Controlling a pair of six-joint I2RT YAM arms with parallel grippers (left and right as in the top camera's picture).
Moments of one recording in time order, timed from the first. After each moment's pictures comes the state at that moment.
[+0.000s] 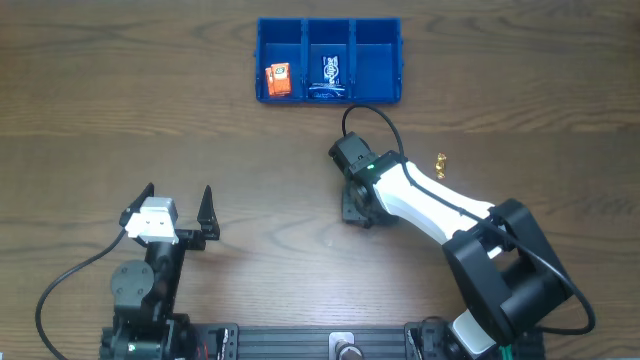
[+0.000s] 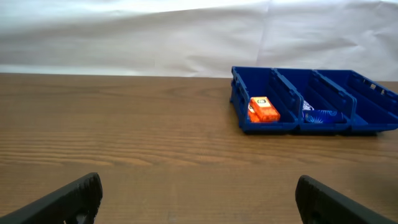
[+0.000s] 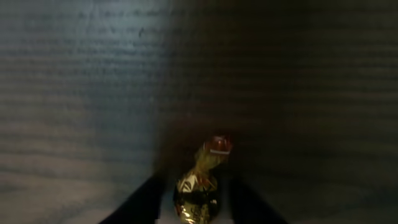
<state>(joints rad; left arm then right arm) -0.08 0.02 0.02 -0.12 0.03 -0.06 0.60 1.74 0.95 -0.71 0.00 0.63</state>
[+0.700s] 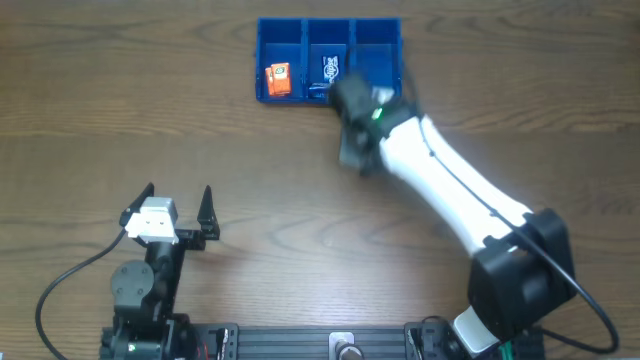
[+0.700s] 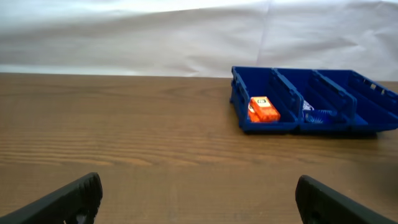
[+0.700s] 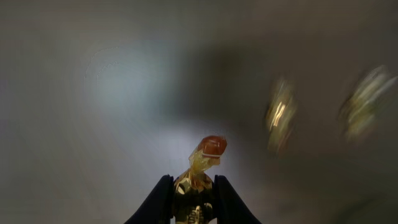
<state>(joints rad) -0.08 0.02 0.02 -0.12 0.03 -0.06 0.52 1.74 1.44 -0.98 0.21 0.61</state>
